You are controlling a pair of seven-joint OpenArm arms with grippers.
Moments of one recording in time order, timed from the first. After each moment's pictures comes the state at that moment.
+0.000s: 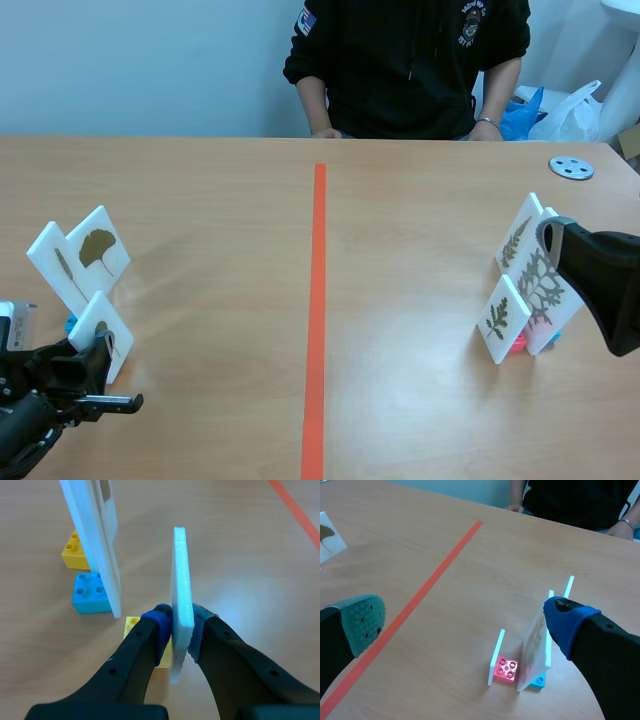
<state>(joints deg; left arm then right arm) 21.6 -15.3 -1.0 71.8 -14.5 -9.4 -23.8 -41.0 24.0 25.6 118.1 31.0 34.4 -6.6</state>
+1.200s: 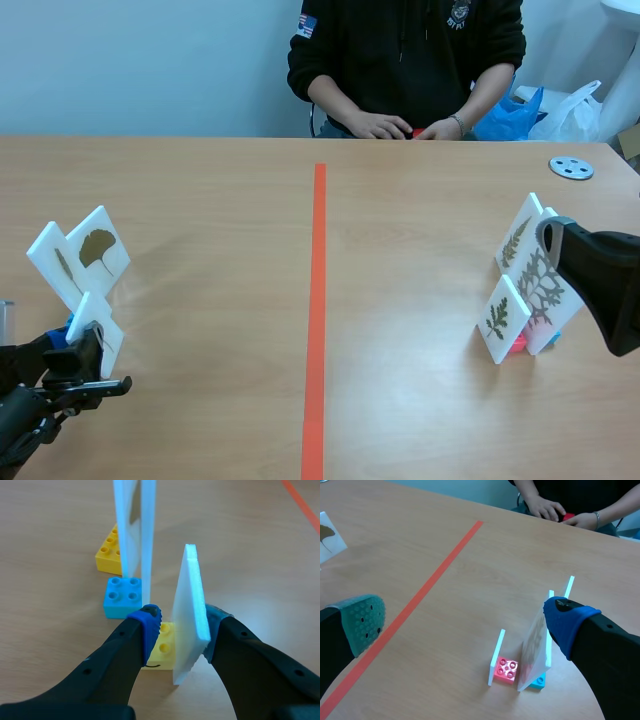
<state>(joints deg) 19.6 -15.3 -1.0 68.5 -20.4 -7.4 -26.4 -41.0 24.0 25.6 118.1 31.0 34.4 -6.6</state>
